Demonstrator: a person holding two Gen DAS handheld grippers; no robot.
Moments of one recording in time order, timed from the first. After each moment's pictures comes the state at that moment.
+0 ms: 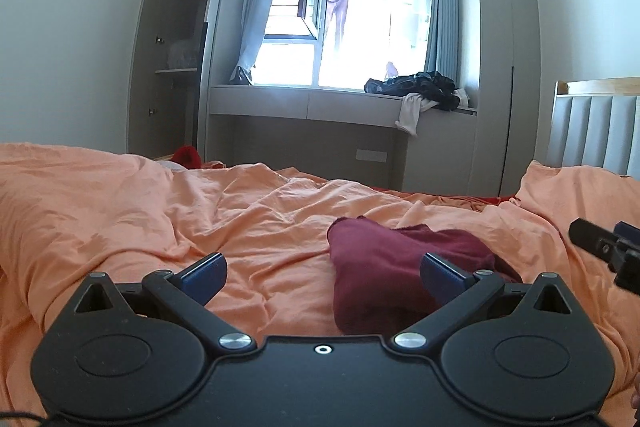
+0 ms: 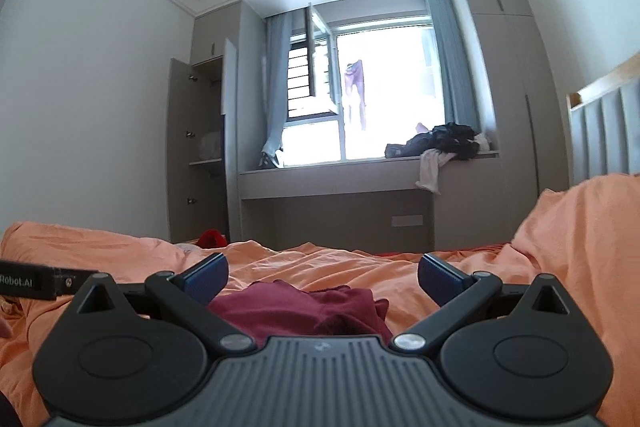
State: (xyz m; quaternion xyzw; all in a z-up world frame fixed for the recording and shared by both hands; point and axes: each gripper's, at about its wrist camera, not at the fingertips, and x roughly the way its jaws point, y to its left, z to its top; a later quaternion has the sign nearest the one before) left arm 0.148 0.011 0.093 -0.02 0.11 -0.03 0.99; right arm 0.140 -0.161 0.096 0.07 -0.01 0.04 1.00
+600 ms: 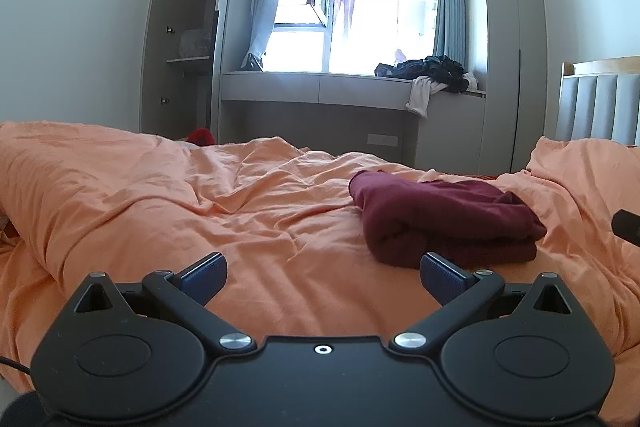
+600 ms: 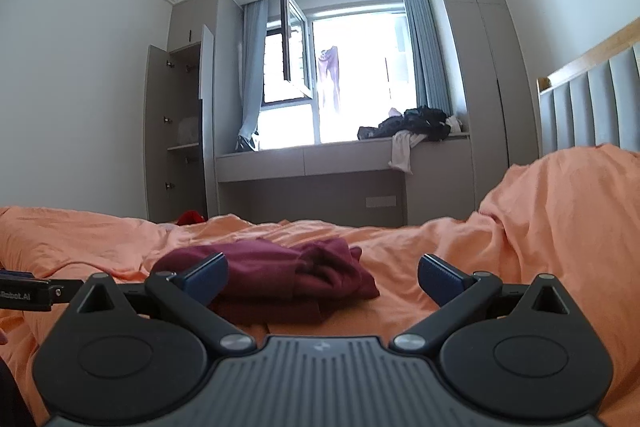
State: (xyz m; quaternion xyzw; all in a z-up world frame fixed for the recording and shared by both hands) left arm 0.119 0.031 0.038 -0.01 0.13 -0.02 0.99; right arm 0.096 -0.154 0.051 0.06 0.02 0.00 1.00
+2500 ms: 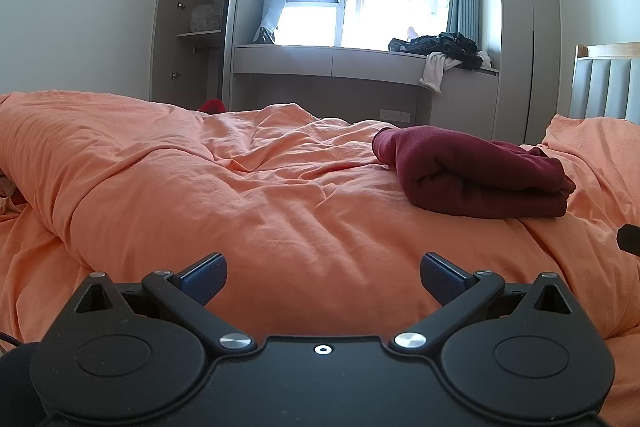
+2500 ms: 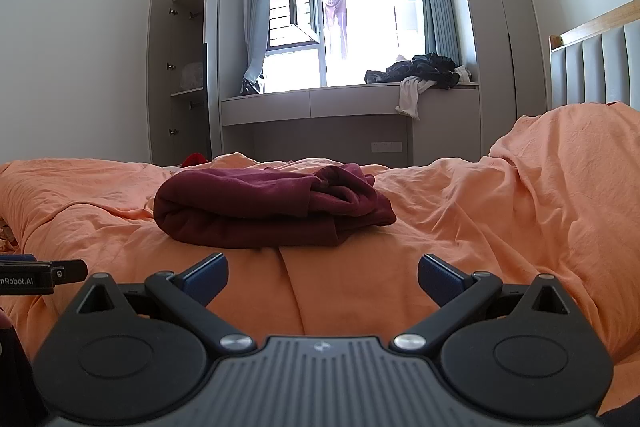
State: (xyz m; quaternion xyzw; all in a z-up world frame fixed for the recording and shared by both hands) left arm 0.125 0.054 0.005 -0.02 0.16 0.00 0.99; right arm 0.105 -0.138 0.025 0.05 0.10 0.02 0.99
